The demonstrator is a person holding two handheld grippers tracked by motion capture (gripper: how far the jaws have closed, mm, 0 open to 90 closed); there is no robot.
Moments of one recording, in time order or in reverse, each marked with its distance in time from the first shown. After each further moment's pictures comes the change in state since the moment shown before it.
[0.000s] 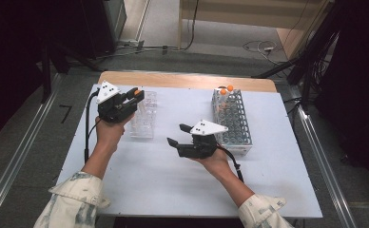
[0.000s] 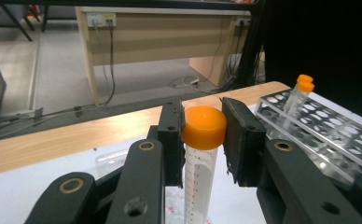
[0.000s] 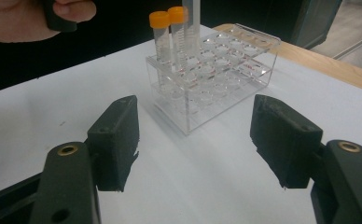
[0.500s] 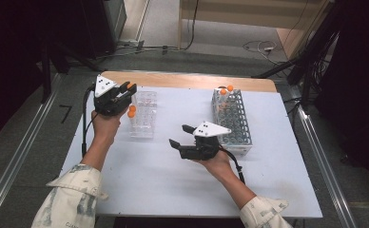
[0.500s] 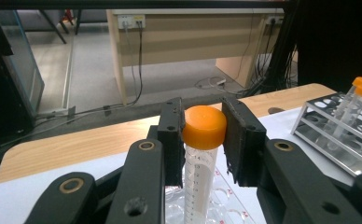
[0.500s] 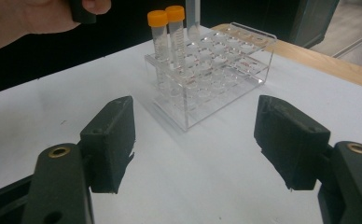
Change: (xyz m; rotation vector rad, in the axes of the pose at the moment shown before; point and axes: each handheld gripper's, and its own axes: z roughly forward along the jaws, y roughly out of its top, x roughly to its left) left arm 0.022 -0.001 0.014 0.003 0.107 0.012; right arm -0.001 -0.005 -0.006 -0.010 -0.004 0.011
